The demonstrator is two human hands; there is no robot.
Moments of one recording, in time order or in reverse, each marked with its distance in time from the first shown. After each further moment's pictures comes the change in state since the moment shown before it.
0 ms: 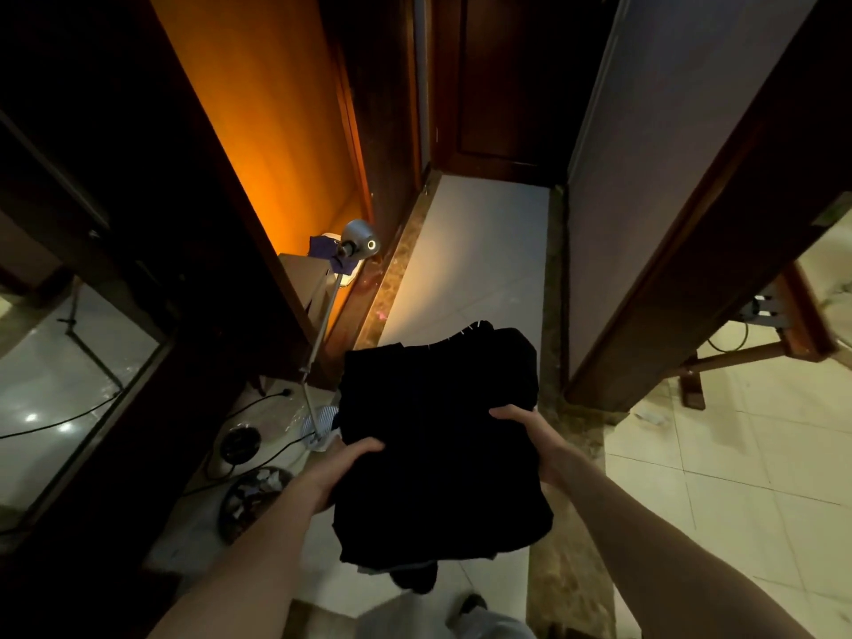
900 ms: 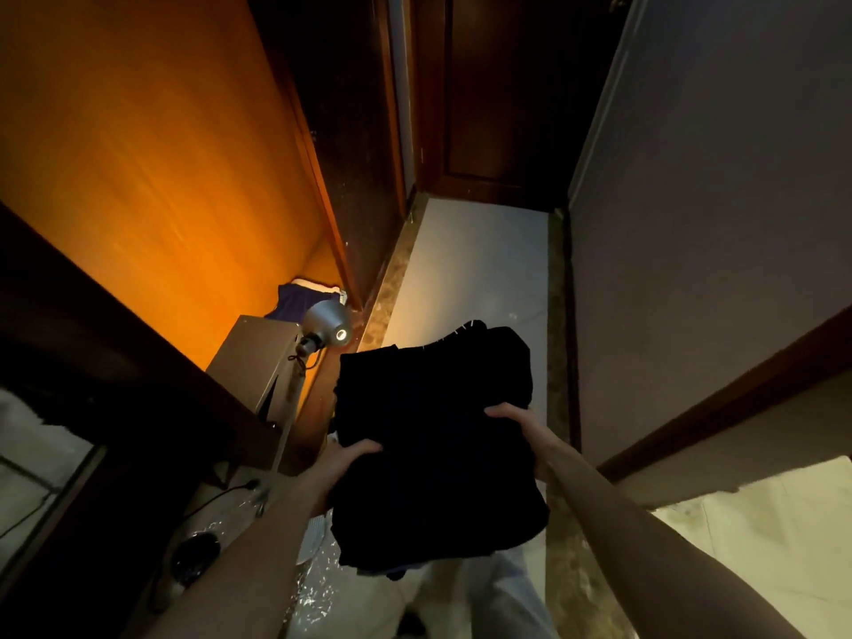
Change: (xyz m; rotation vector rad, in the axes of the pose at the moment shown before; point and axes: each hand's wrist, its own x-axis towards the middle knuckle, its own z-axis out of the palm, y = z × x) left_hand 0.262 0.269 -0.001 -0.082 -0.072 -0.039; right_hand 0.255 -0.271 -0.039 0.048 -0.045 0.019
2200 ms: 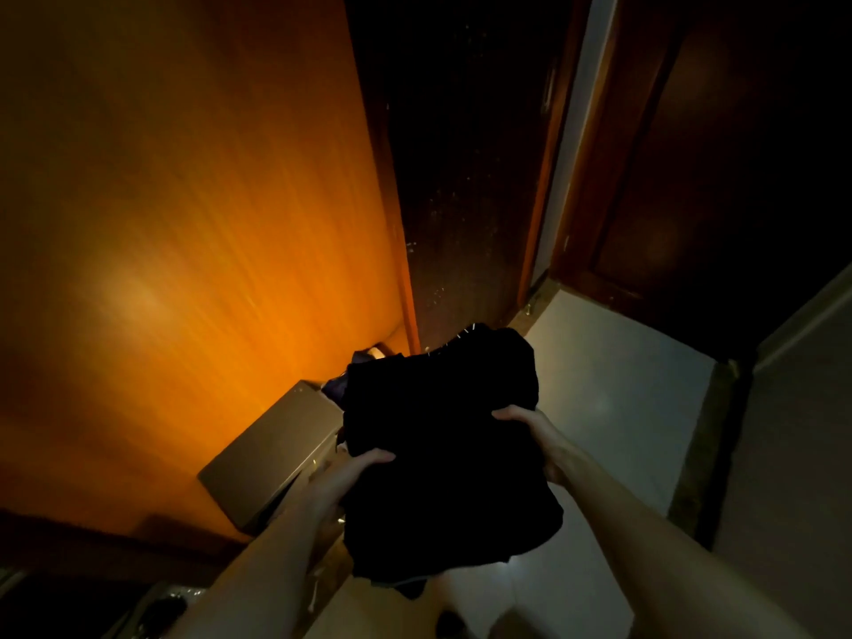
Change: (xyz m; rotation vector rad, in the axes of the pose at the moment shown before) left_hand 0.275 0.310 -0.044 -0.313 0.287 0.084; right_hand 0.386 -0.415 0.058 -0.419 -0.336 0.131
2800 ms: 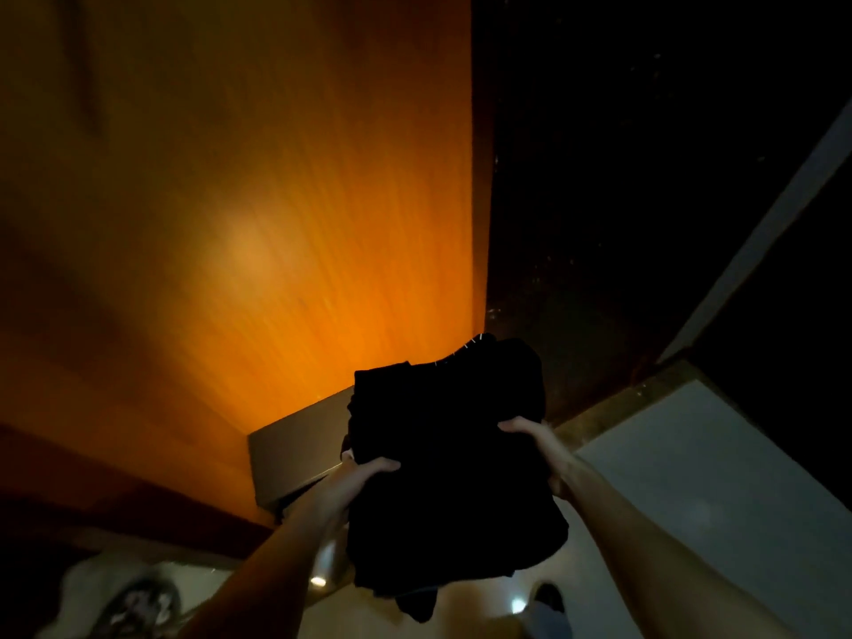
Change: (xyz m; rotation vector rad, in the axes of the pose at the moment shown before) left_hand 0.104 0.094 0.006 -0.289 0.357 0.122; right_hand 0.199 -0.175 -0.014 -0.216 -0.316 0.128
